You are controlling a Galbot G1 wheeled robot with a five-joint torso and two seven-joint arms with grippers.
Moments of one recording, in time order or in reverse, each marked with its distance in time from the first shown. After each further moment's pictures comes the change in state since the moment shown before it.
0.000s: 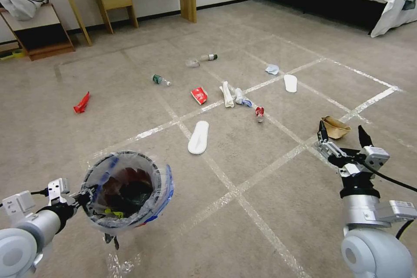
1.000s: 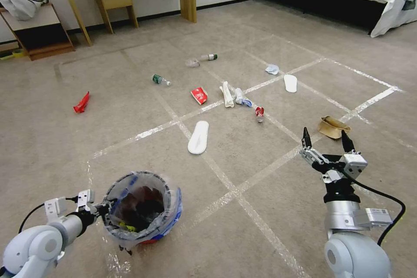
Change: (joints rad) left arm -0.086 0.060 0.154 0.211 0.165 -0.028 0.195; right arm -0.010 0.104 -0.038 -0.031 -0.131 0.063 -0.059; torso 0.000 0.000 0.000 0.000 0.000
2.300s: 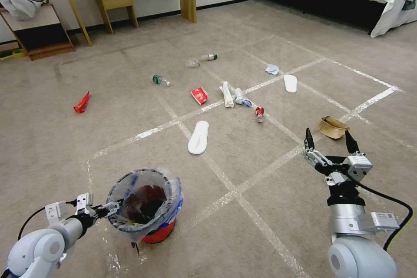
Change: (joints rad) left arm -0.023 0.021 0.086 0.136 0.077 -0.058 0.085; right arm -0.012 0.031 -0.002 0.012 -0.025 0.005 -0.037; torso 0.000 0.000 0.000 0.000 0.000
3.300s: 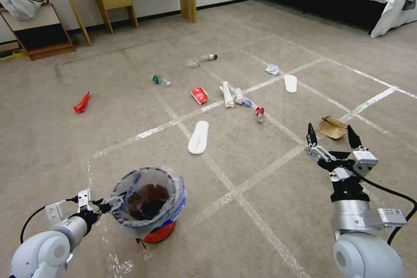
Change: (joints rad) left arm -0.001 -0.104 -0.041 -0.058 0.061 -0.017 -0.009; right arm -0.001 -0.037 0.018 0.023 0.041 -0.015 0.000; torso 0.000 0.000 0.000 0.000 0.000
